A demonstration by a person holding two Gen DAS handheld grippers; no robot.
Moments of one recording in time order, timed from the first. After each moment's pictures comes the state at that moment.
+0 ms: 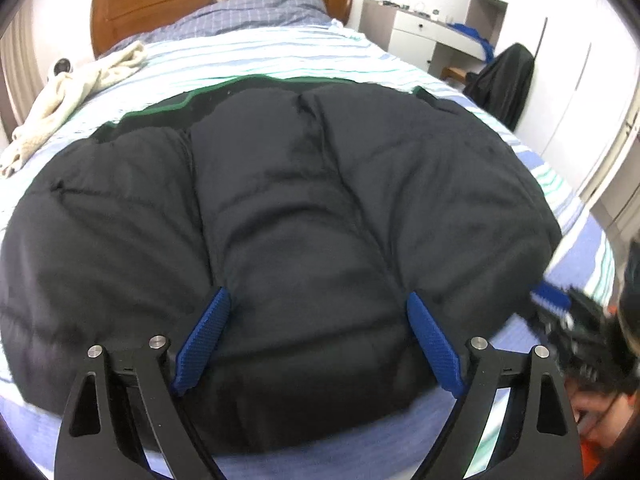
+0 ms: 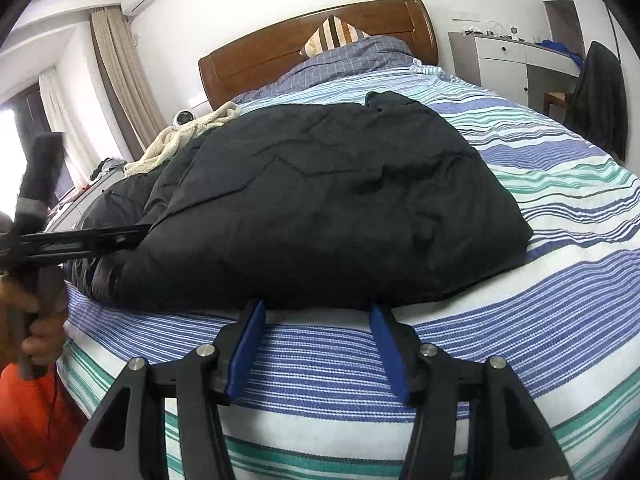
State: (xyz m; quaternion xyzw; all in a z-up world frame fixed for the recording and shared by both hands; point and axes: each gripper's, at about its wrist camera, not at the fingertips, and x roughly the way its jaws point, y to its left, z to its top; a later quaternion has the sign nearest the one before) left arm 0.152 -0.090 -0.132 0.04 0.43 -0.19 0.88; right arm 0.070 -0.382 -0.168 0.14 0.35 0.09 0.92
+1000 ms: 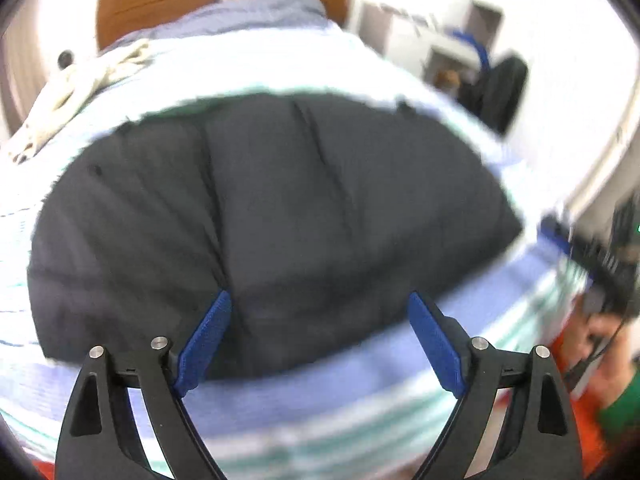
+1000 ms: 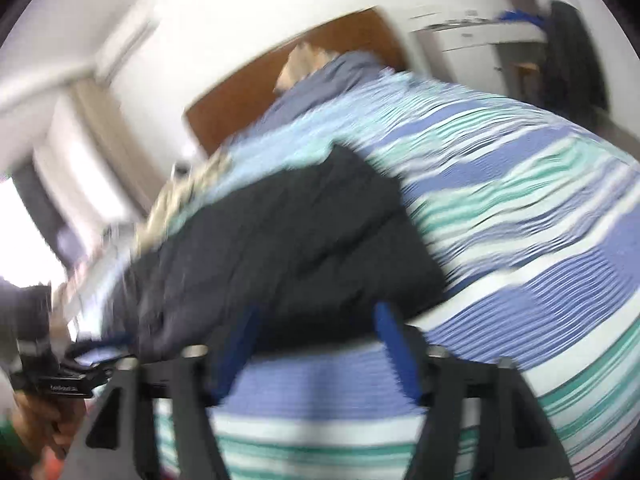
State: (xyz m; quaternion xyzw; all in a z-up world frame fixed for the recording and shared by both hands) left arm 0.135 -0.065 -0.081 -0.01 0.43 -0.20 0.88; right arm 0.058 -0.477 -0.128 0.28 0.29 0.04 0.91
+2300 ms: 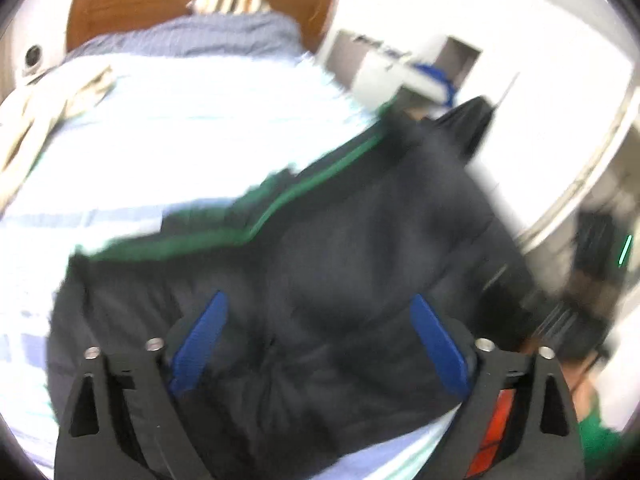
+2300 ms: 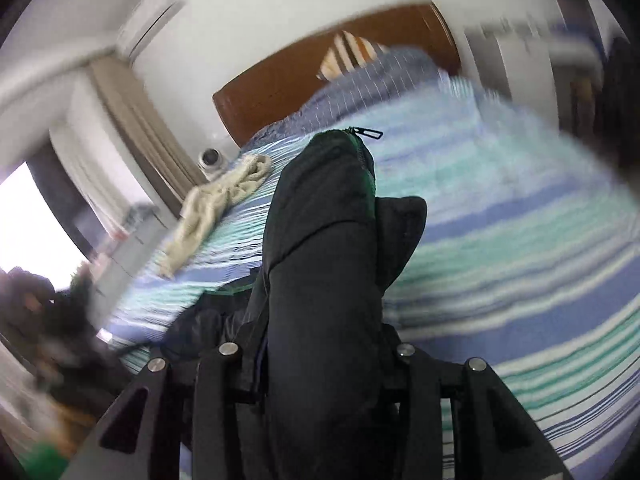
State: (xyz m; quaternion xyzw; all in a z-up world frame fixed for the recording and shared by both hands) left arm 0.229 -0.067 0.039 -0.06 0.42 -0.30 0.85; right arm 0.196 -0.343 0.021 0.14 0.32 0.12 0.93
